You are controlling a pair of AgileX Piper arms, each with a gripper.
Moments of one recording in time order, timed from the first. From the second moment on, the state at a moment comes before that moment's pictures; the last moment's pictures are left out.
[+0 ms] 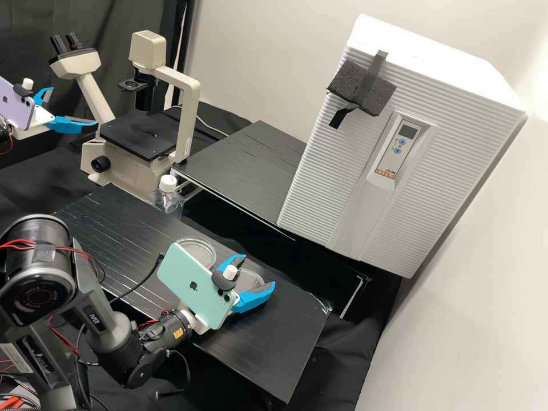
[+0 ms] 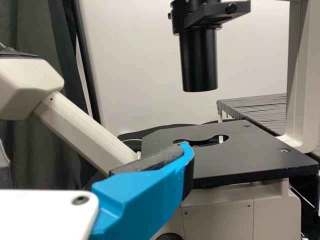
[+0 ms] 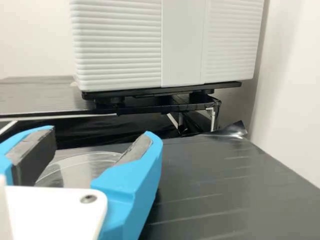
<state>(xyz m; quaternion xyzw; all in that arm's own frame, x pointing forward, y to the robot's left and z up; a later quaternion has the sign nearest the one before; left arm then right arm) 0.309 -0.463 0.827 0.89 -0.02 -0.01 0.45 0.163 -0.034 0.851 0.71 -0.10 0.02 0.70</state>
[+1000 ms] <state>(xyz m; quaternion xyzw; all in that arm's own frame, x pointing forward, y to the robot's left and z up) 0.309 -0.463 0.827 0.89 -0.02 -0.01 0.45 0.152 -0.032 0.861 0.69 -0.10 0.03 0.72</state>
